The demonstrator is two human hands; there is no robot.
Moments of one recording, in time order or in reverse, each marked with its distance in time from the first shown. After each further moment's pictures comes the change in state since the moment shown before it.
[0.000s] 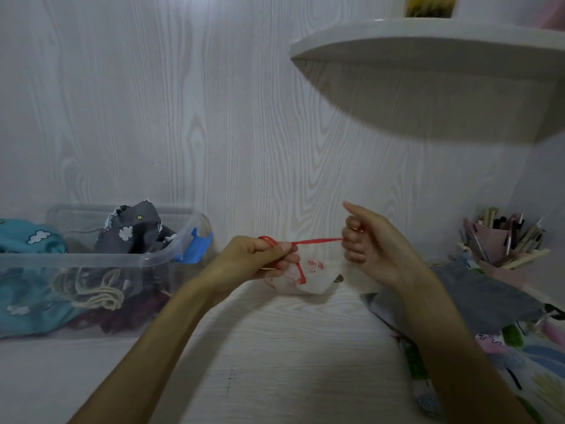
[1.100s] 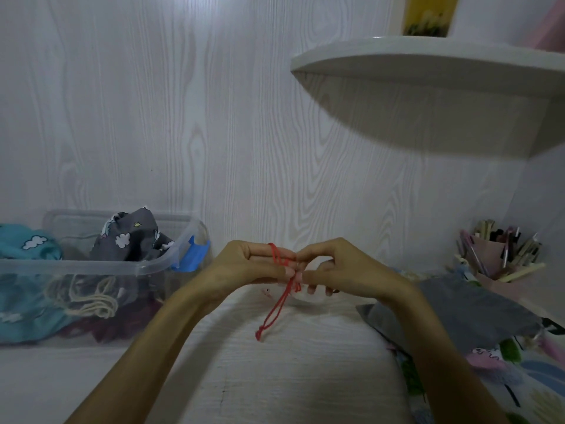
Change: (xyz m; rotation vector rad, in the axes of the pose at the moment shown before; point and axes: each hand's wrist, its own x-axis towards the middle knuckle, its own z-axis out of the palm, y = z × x) left_hand -0.013 0.016 0.003 -0.011 -0.006 0.007; right_hand -0.016 0.009 0.026 -1.003 -0.310 -0.285
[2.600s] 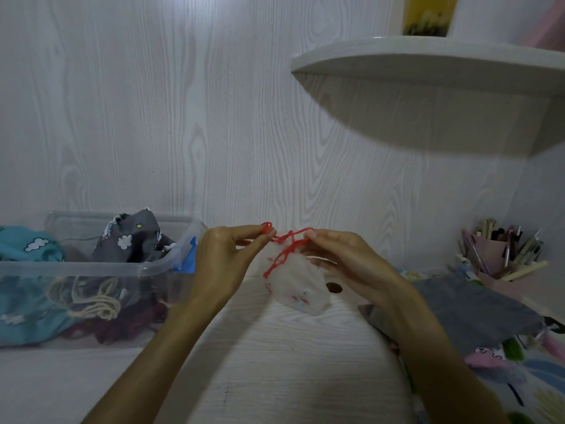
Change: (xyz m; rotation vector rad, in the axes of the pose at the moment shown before) left_hand 0.012 -0.017 -0.010 0.472 0.580 0.544; right_hand 0.013 0.014 0.002 0.636 0.186 0.061
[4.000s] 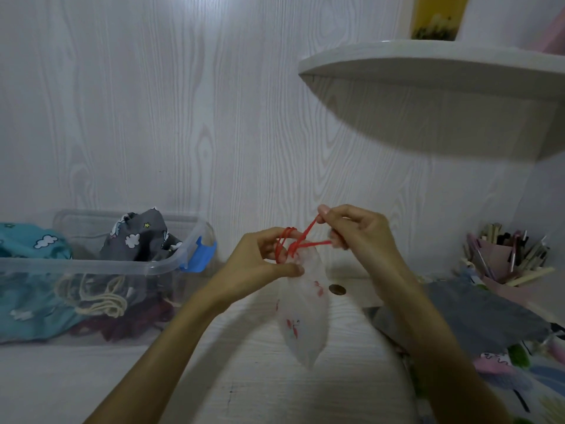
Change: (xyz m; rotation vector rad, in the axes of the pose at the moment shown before) left_hand 0.000 0.021 0.004 -0.281 -0.444 -0.225; right_hand -0.013 -0.028 0.014 -0.221 0.363 -0.315
